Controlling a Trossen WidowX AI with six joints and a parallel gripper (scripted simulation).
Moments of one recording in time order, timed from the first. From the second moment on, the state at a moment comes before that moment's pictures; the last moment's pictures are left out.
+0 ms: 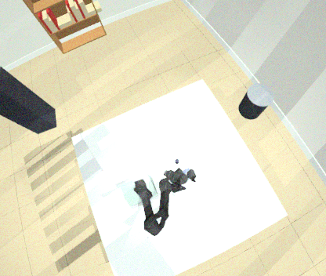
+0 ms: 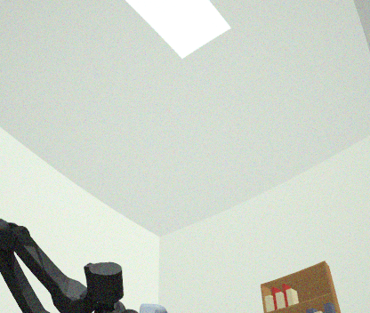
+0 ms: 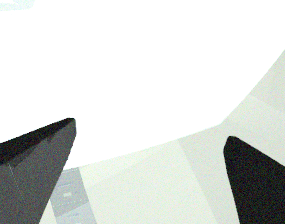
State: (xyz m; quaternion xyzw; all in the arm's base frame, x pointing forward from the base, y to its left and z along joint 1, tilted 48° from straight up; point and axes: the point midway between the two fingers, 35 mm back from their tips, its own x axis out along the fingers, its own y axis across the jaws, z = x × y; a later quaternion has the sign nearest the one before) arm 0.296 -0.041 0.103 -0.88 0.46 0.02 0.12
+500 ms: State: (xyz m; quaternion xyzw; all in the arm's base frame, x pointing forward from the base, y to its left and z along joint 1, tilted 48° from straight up) arm 0.324 -0.015 0.067 -0.84 0.45 0.01 0.29
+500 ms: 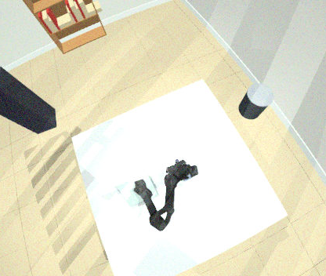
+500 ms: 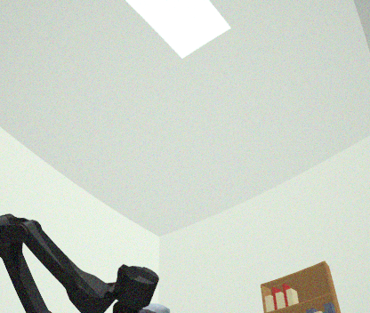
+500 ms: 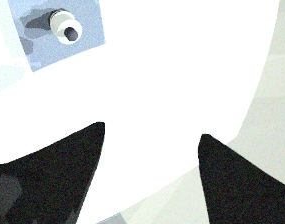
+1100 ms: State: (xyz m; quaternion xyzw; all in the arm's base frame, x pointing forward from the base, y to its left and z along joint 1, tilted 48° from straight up) arm 0.338 0.021 0.008 -0.70 0.50 0.00 0.51
